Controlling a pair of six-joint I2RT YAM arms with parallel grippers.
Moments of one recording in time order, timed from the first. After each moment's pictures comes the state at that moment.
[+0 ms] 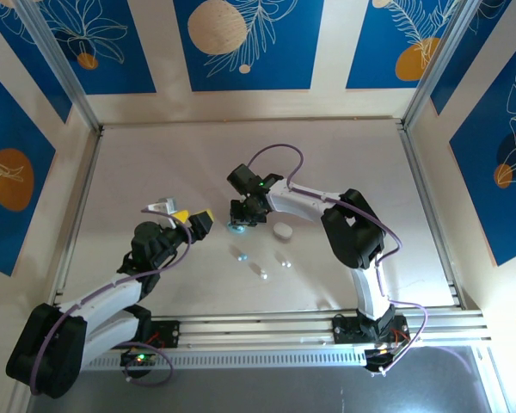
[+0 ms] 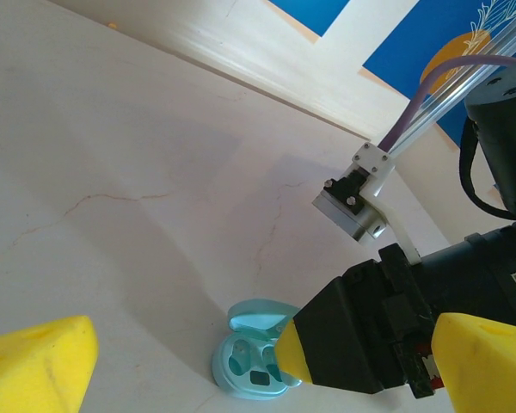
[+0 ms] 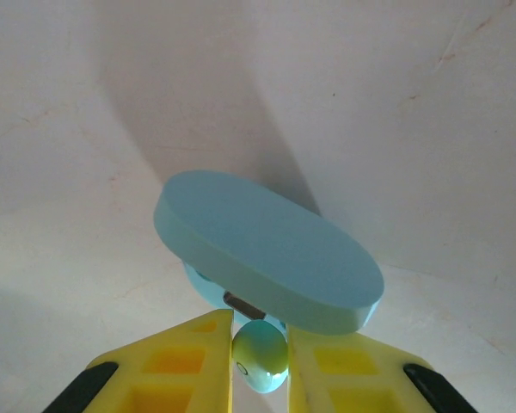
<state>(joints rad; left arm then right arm) -0.36 0.99 0.19 0.61 0.18 -0.60 0.78 2.04 1.52 -0.68 -0.16 0.73</state>
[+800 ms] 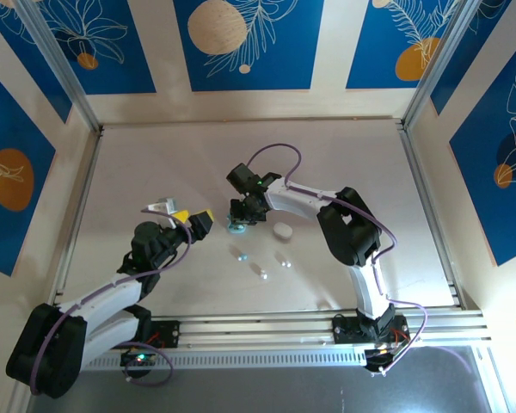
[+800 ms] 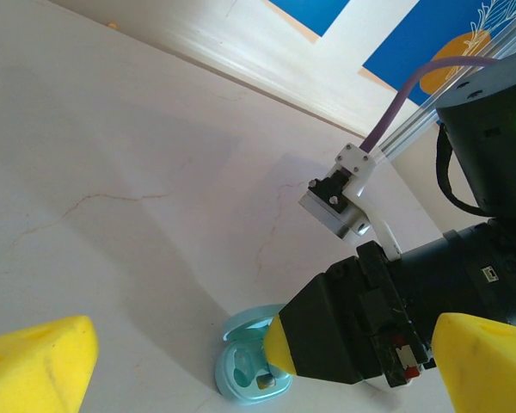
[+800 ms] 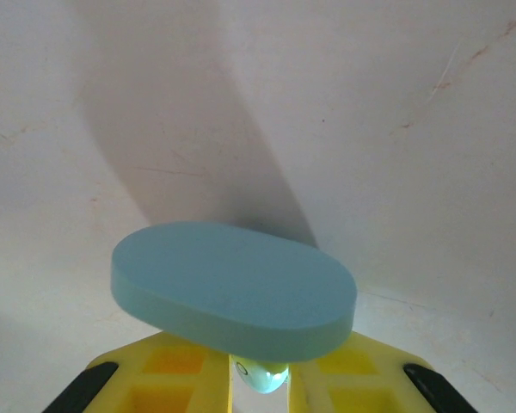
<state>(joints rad) -0.36 0.99 0.19 0.61 0.18 -0.60 0.78 2.08 1.55 -0.68 -0.16 0.71</state>
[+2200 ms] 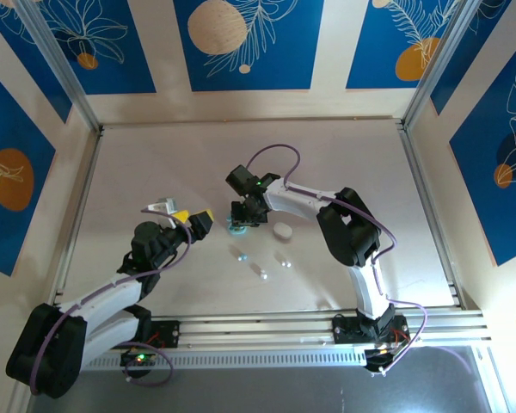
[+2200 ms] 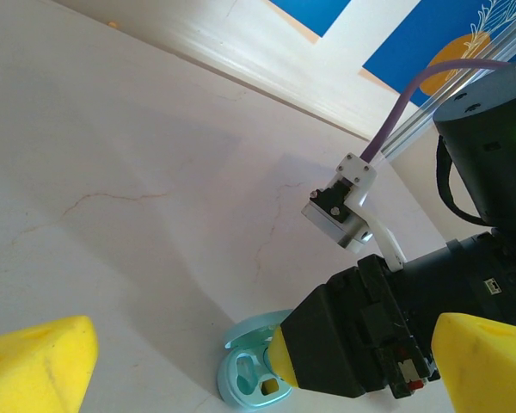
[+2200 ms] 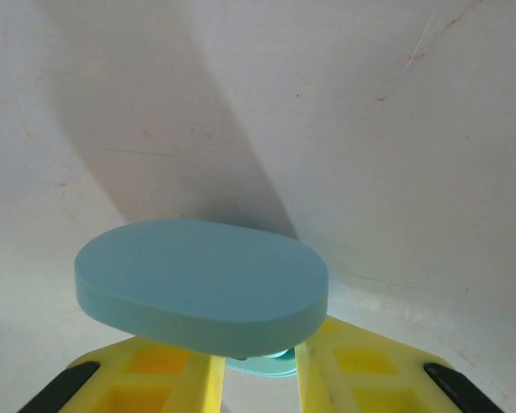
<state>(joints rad) -0.36 0.99 0.19 0.61 0.18 -0.61 0.79 2.08 1.55 -0.73 -0.13 0.71</state>
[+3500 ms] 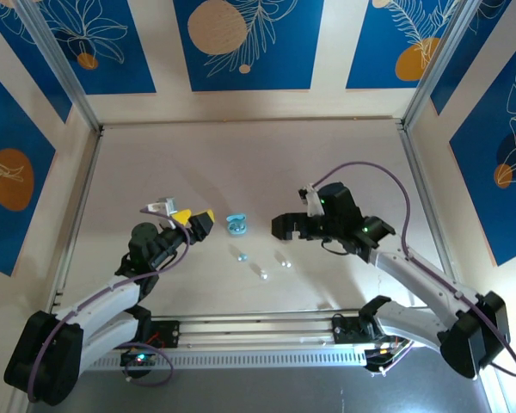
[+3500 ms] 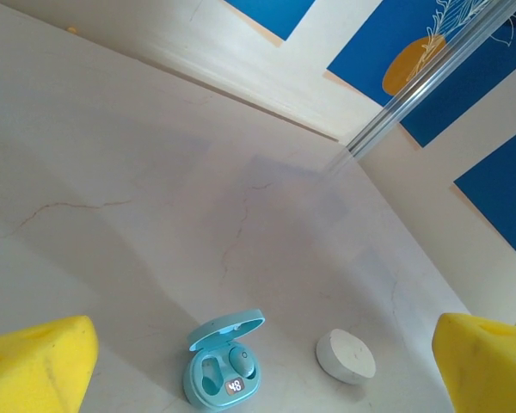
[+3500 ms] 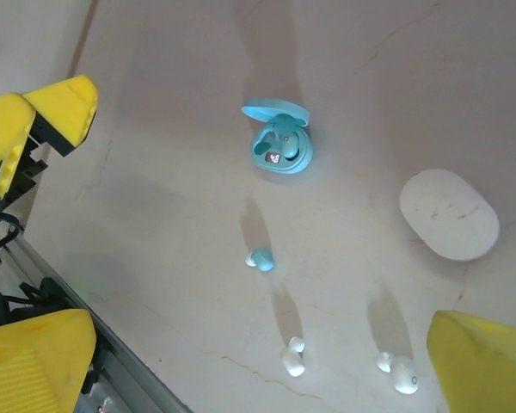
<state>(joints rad) -0.37 0.95 0.19 0.61 0.24 -0.61 0.57 1.02 0.74 -0.44 -0.35 0.53</state>
